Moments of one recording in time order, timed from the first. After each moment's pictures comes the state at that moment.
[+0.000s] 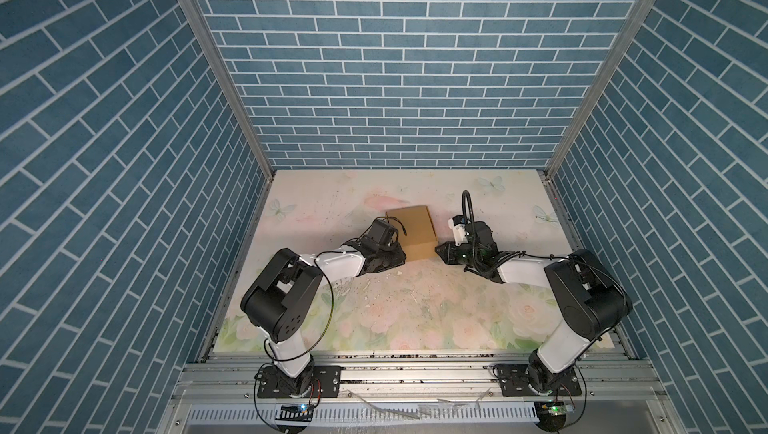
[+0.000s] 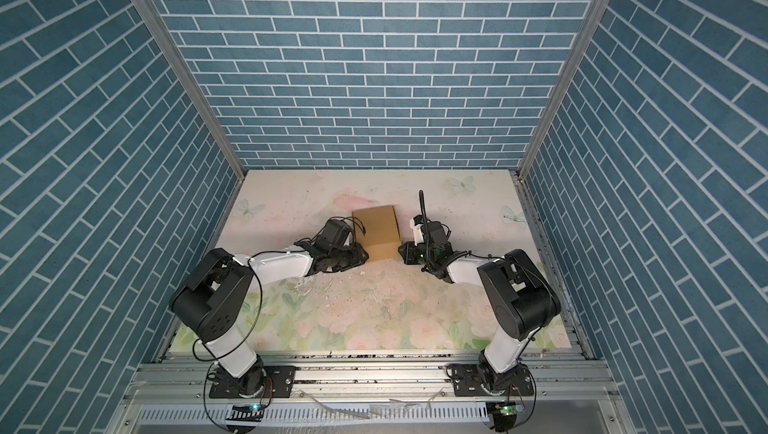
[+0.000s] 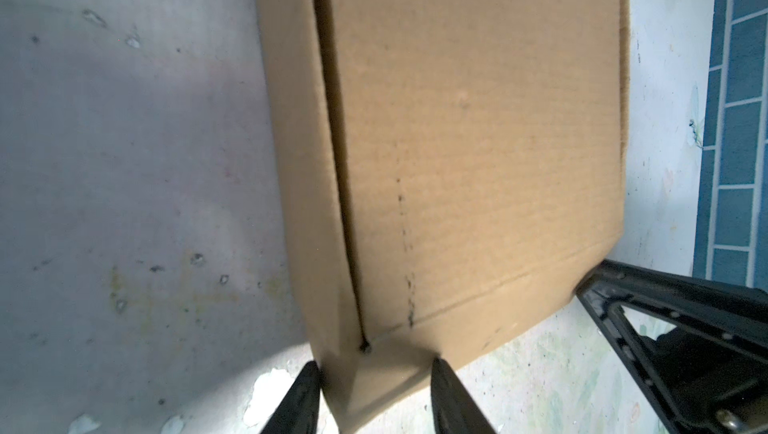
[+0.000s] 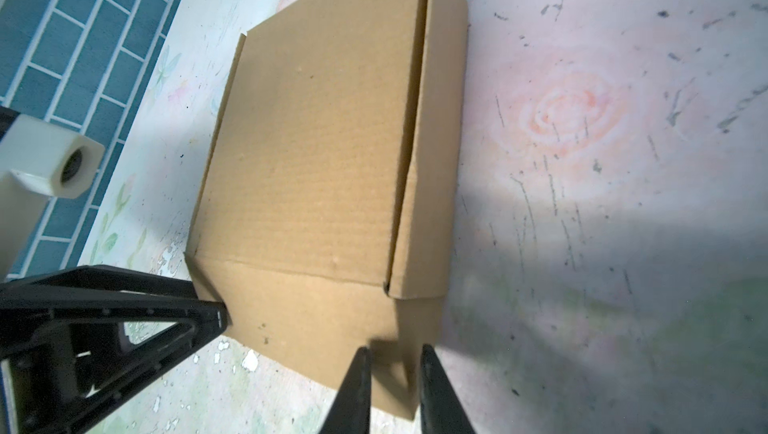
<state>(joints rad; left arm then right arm) -0.60 1.73 0.92 -0.09 0.16 -0.81 0.53 1.70 0.73 0.29 -0.31 0.46</state>
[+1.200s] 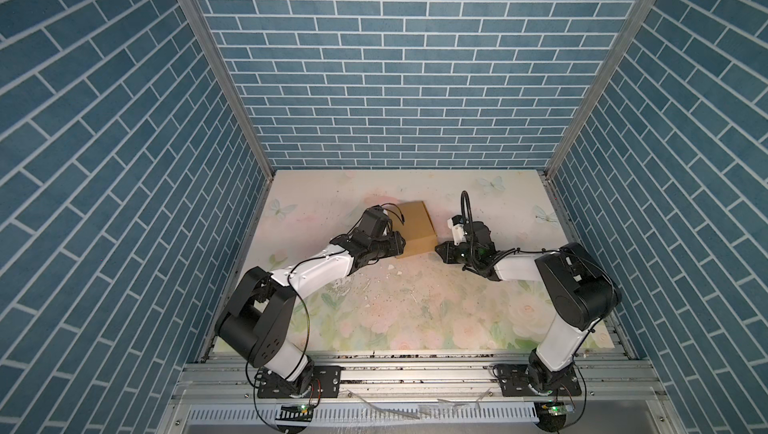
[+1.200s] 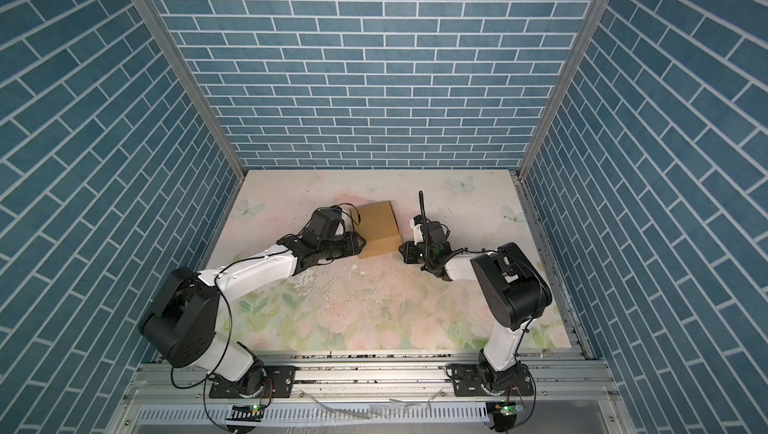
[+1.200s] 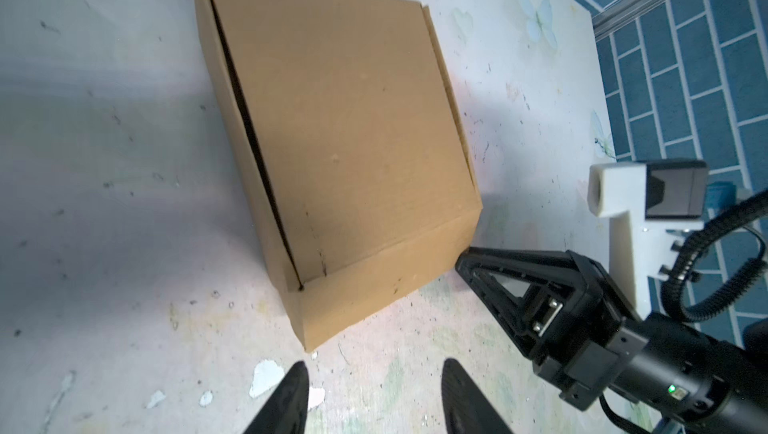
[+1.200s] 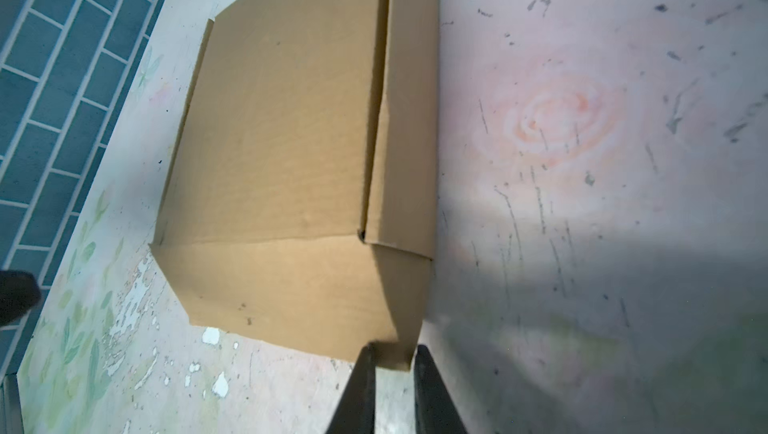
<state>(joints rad) -0.56 1.57 0.99 -0.18 0.12 -0.67 0.50 1.77 0.75 0.33 -0.31 0.45</state>
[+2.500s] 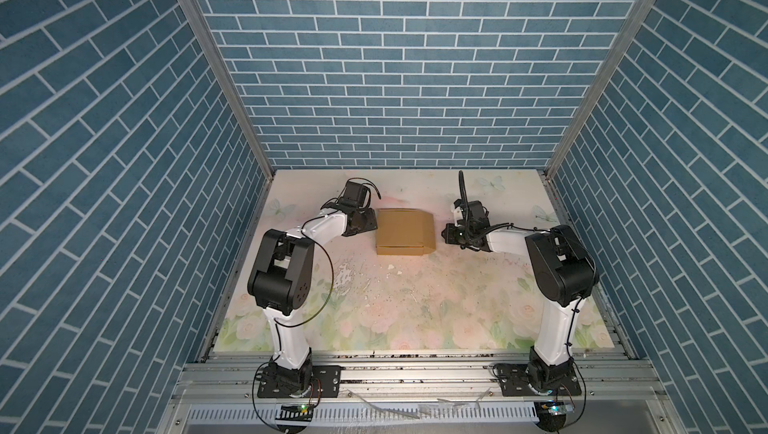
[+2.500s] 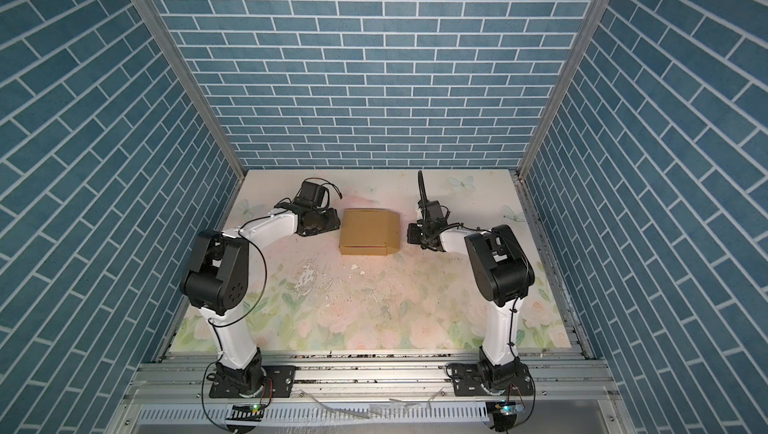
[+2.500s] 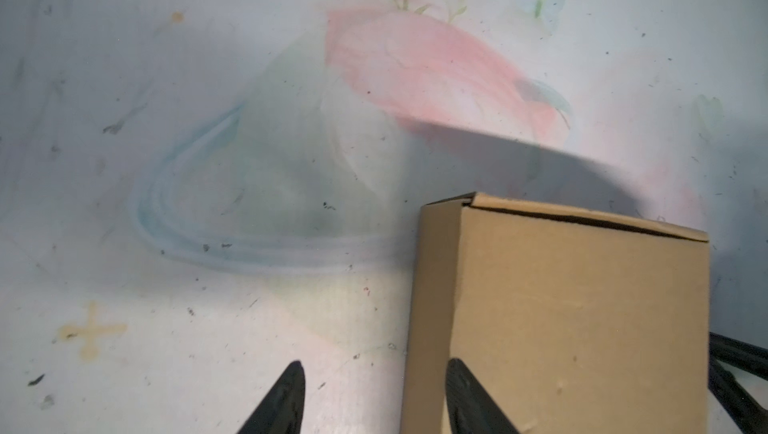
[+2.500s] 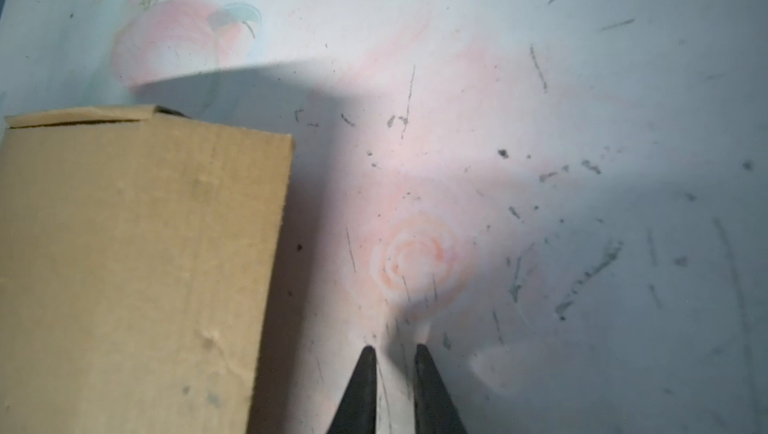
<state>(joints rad) -0.31 1.88 1.29 -0.40 0.05 -0.49 0.42 1.95 1.10 0.00 -0.20 0.37</state>
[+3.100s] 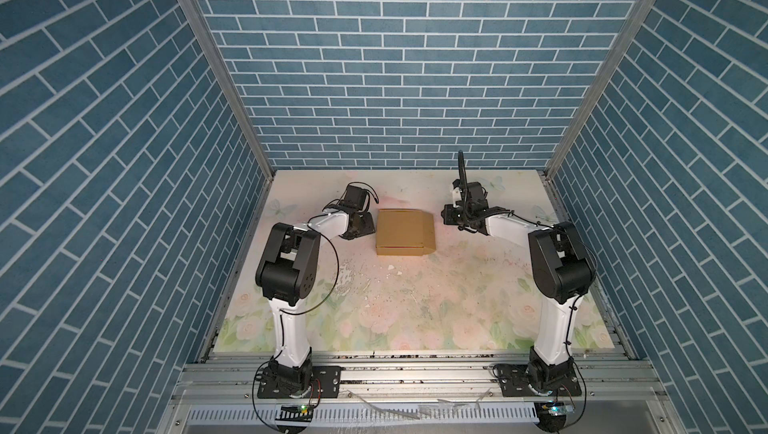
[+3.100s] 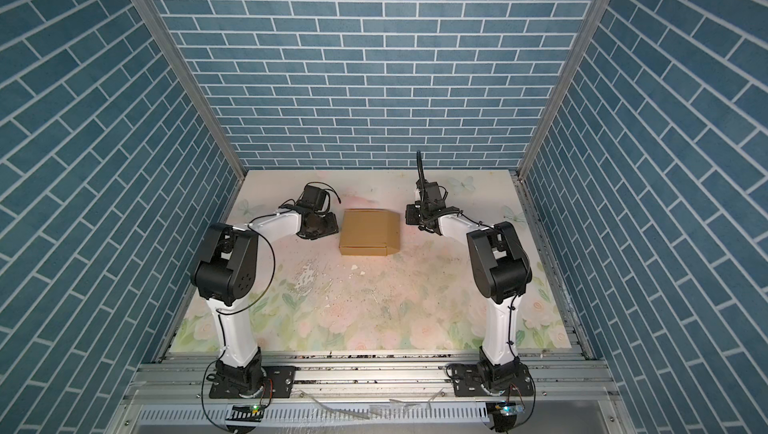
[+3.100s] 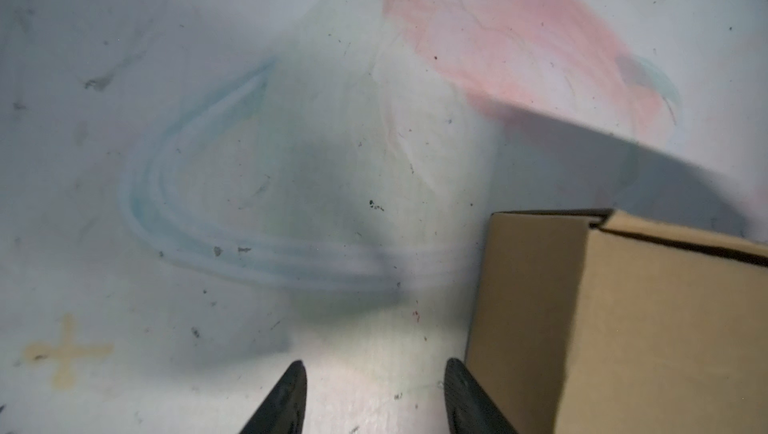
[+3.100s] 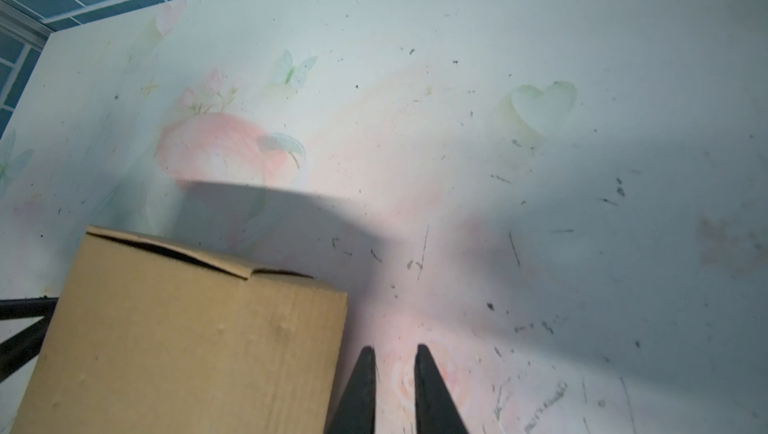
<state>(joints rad) -0.29 1.99 1.34 -0.41 0.04 -0.51 0.41 2.01 1.35 -0.10 -0.15 0.31</state>
